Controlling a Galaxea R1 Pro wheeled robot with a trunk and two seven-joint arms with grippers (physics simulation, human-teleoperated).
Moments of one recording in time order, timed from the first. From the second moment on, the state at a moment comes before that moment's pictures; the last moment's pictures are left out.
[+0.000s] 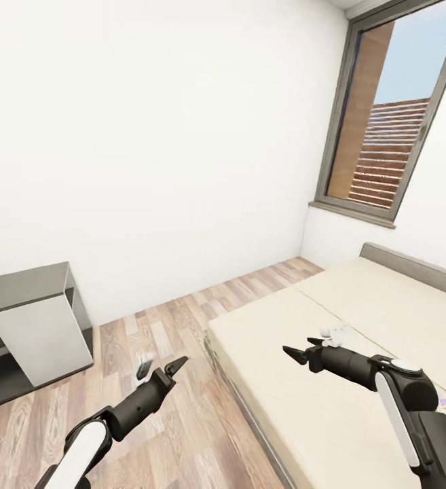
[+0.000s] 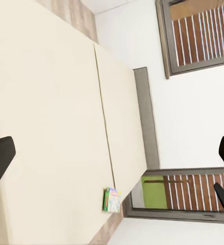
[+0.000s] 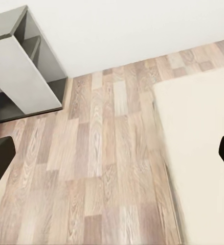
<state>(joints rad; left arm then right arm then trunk) -0.16 0.10 -0.18 -1.43 1.31 0.46 0.04 -0.32 -0.17 -0.10 -1.61 -0.08 0.79 0.70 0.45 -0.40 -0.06</state>
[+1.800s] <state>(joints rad) -0.16 0.11 -0.18 -1.43 1.31 0.46 0.04 -0.32 -0.17 -0.08 -1.61 -0.08 0.79 0.70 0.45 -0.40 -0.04</state>
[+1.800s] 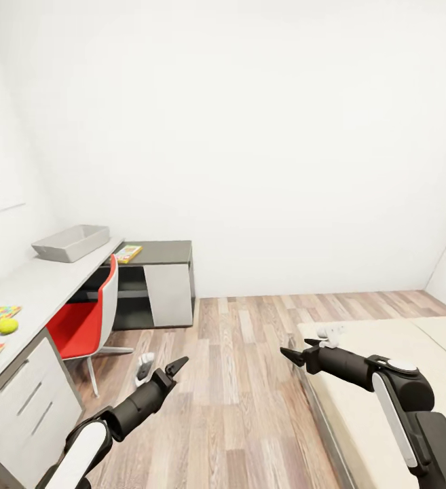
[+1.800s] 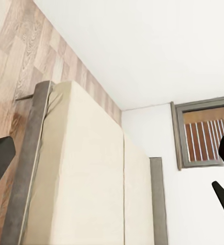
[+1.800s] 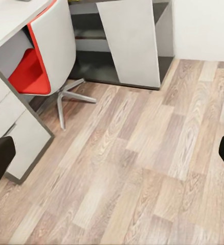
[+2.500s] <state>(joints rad) -0.16 0.11 -0.18 -1.43 1.31 0.46 0.04 -0.32 -0.17 -0.08 -1.61 -0.08 0.79 0.70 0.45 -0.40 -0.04</state>
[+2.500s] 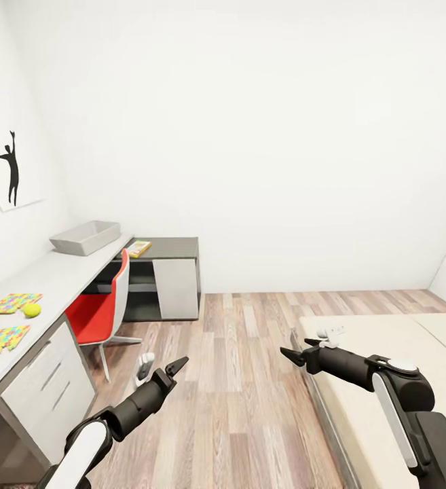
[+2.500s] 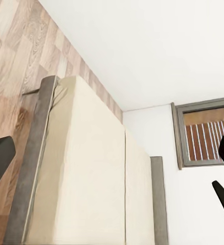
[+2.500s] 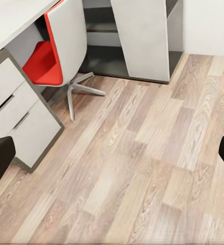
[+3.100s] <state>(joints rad) -0.16 0.11 -0.18 -1.43 1.31 0.46 0.04 -0.32 -0.17 -0.08 -1.61 -0.08 0.79 0.70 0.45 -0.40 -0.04</state>
